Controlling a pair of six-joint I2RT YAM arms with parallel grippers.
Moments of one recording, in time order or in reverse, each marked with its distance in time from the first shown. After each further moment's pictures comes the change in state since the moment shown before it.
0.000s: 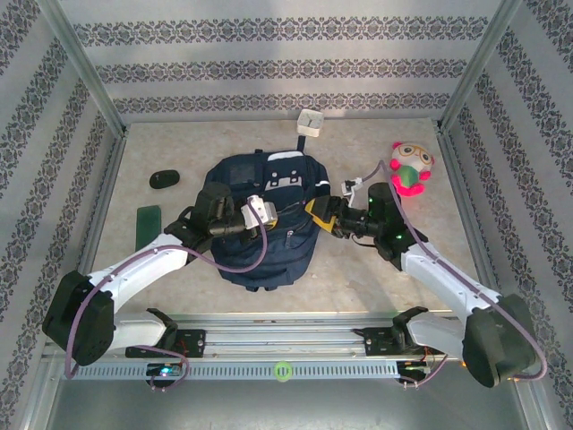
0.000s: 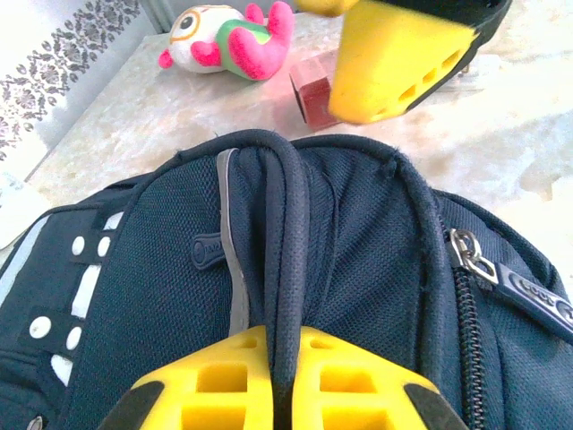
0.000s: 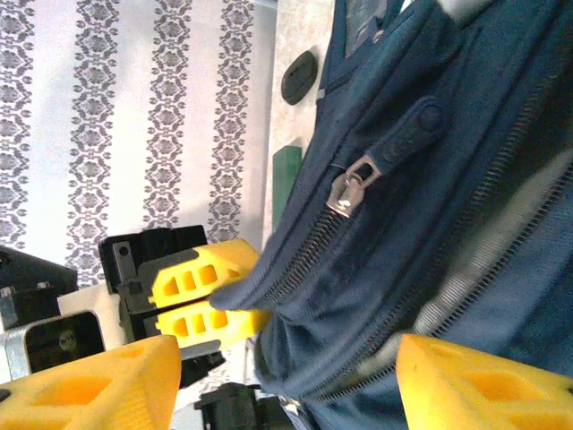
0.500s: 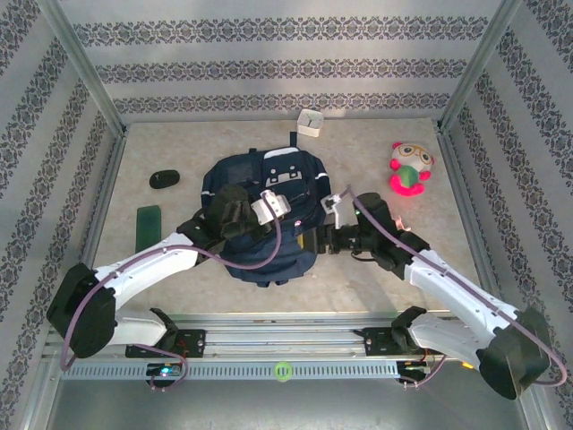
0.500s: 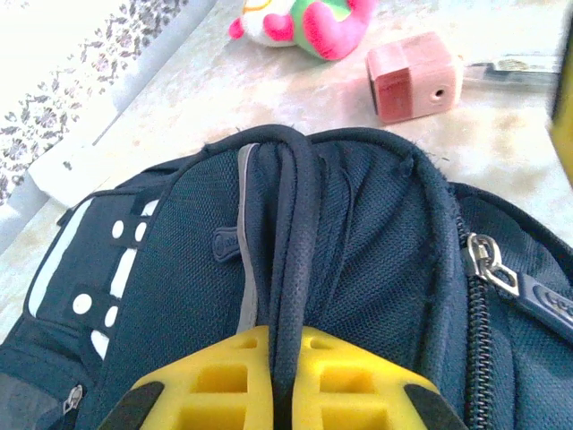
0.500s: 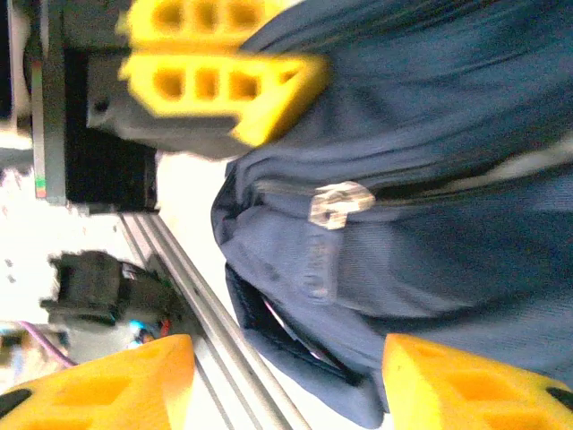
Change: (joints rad) left arm -0.105 0.031 0.058 0.005 -0.283 -0.105; right arm 0.115 -0.130 0.070 -0.398 0.089 -0.565
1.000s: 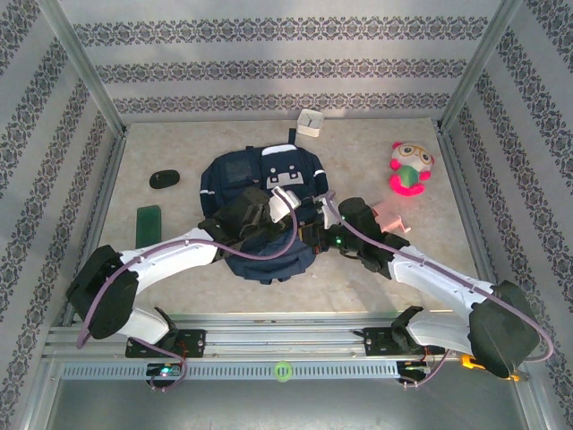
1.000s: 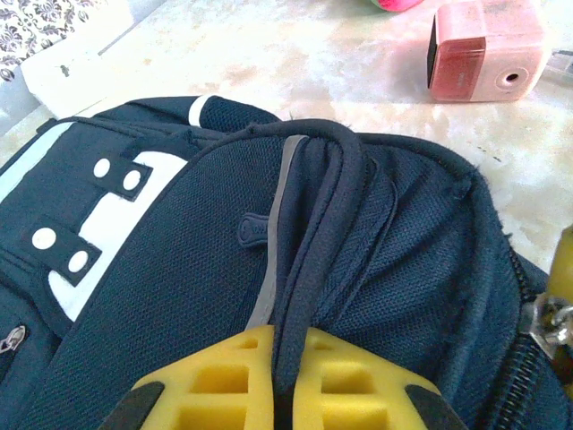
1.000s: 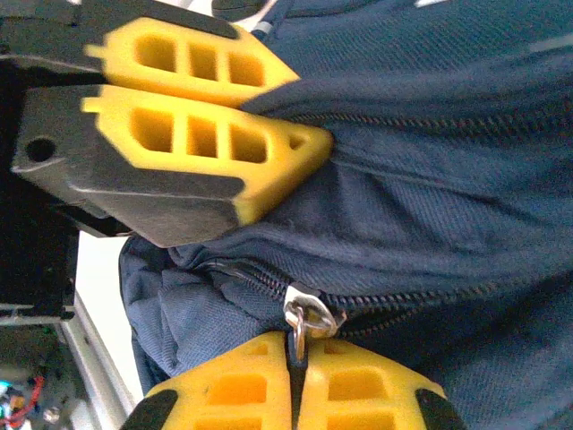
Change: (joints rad) left arm -0.101 0.163 0.072 0.005 -0.256 -0.253; right arm 0.121 0.147 -0.075 0.241 0.237 -0.085
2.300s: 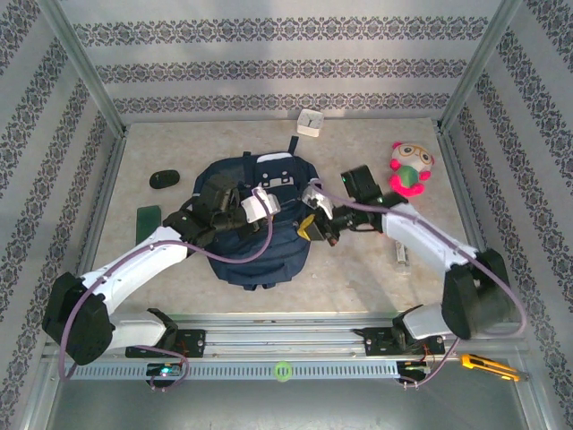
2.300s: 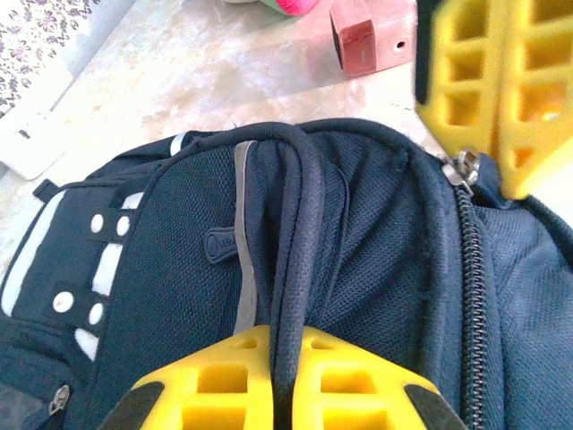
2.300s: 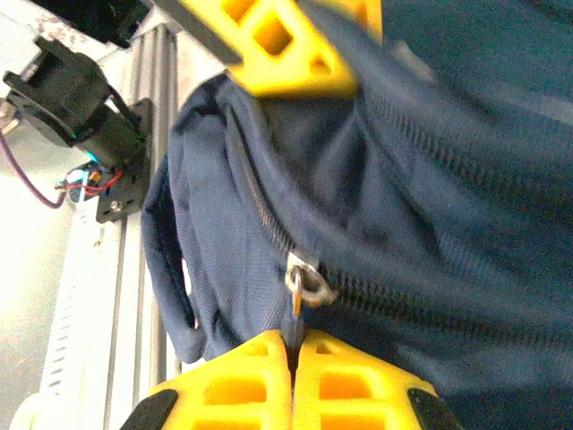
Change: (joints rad) left arm 0.170 -0.188 0.018 -0.270 0.352 0.322; right arm -0.214 0.225 0.304 -0.469 -0.545 -0.856
